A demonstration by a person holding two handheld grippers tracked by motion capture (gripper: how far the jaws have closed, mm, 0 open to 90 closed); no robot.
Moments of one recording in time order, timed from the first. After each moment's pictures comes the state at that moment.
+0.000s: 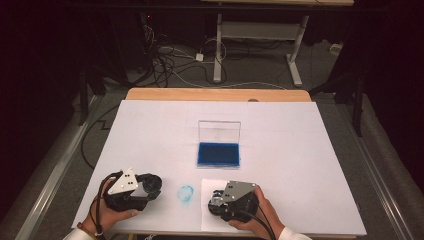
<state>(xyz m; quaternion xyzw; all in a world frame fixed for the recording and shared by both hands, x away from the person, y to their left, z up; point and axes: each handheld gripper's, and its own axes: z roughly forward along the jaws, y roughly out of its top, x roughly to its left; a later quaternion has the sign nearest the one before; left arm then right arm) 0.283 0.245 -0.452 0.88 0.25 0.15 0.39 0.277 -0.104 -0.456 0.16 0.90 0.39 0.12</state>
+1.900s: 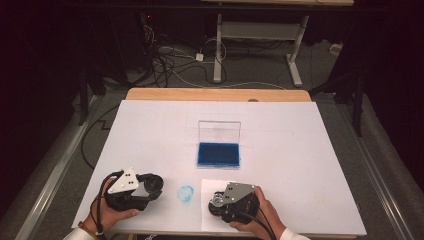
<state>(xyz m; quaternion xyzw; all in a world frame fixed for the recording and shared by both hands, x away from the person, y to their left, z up) 0.284 0.243 -0.451 0.88 0.24 0.14 0.39 0.275 -0.105 -0.456 0.16 0.91 0.37 0.12</state>
